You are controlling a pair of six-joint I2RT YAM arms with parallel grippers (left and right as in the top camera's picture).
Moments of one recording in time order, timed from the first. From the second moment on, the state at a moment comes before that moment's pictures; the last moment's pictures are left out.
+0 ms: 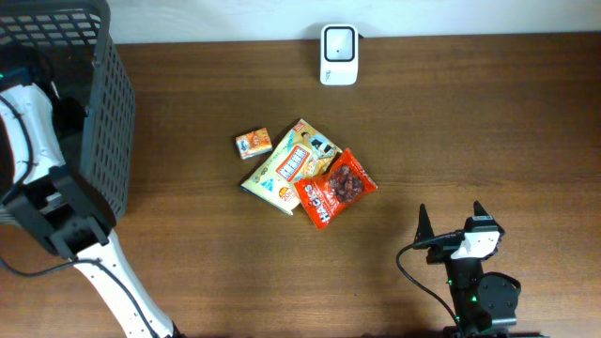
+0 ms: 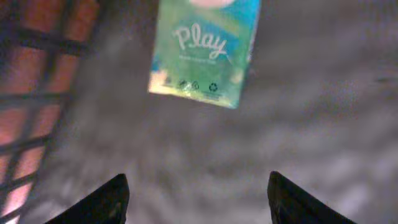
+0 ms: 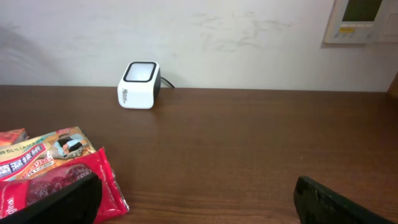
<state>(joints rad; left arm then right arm) 0.47 2.47 2.41 -1.23 -0.17 -0.04 0.03 0.01 0.01 -0.07 0.00 0.00</state>
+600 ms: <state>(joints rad) 0.47 2.15 2.41 -1.09 -0.04 -0.03 0.03 0.01 0.01 -0.07 0.00 0.00</state>
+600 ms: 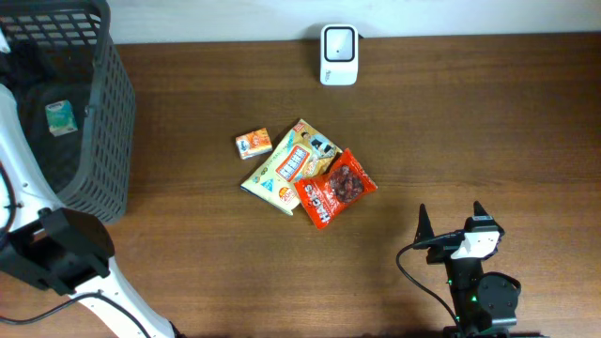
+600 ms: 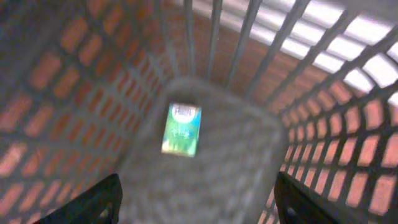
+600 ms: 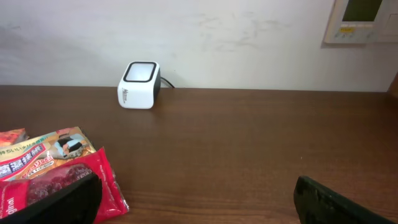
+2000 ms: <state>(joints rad) 0.51 2.15 1.90 -0.52 -0.03 -0.01 0.03 0.01 0.01 -0.07 0.00 0.00</state>
